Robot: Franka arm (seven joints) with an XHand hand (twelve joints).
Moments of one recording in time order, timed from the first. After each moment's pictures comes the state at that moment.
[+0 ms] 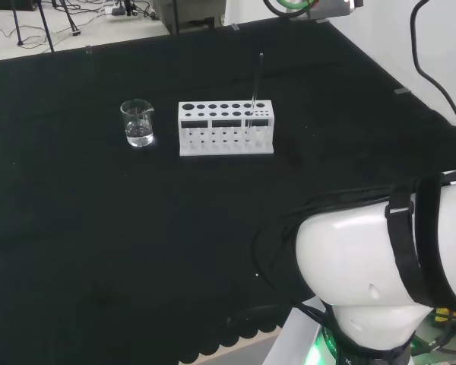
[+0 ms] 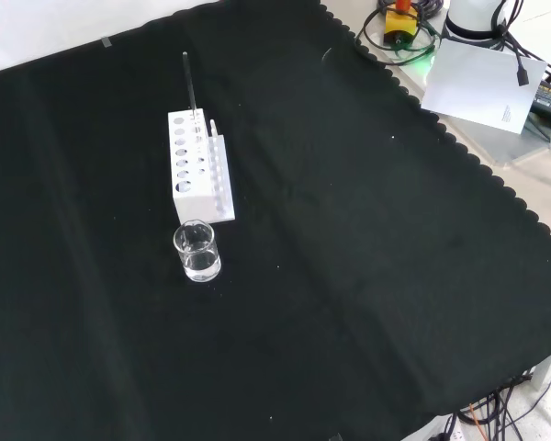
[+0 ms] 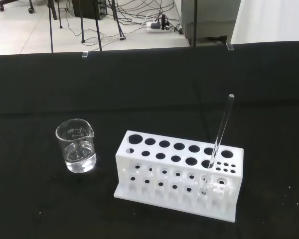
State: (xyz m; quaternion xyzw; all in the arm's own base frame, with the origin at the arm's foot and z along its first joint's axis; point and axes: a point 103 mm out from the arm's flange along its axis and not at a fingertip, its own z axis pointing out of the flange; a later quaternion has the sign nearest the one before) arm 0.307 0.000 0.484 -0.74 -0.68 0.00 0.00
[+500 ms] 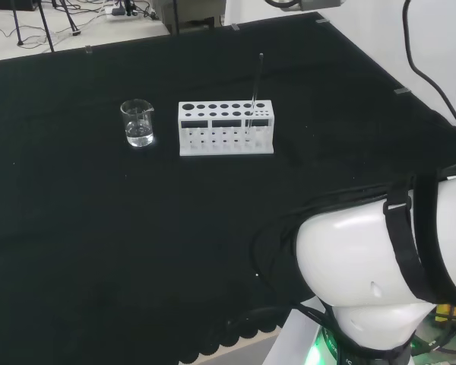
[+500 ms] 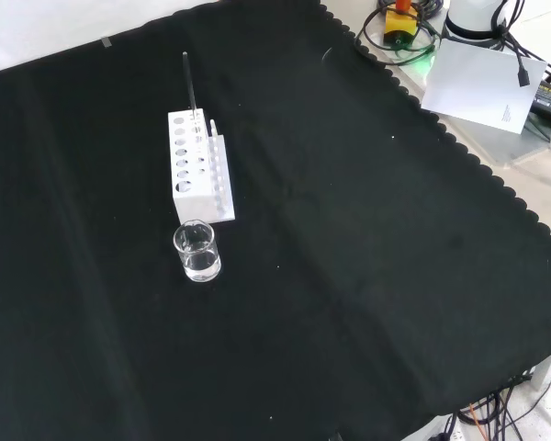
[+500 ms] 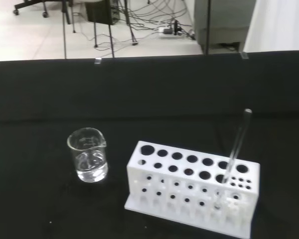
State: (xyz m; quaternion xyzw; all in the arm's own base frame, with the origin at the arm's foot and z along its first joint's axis) arm 0.326 0.008 0.488 -0.72 -0.69 0.00 0.00
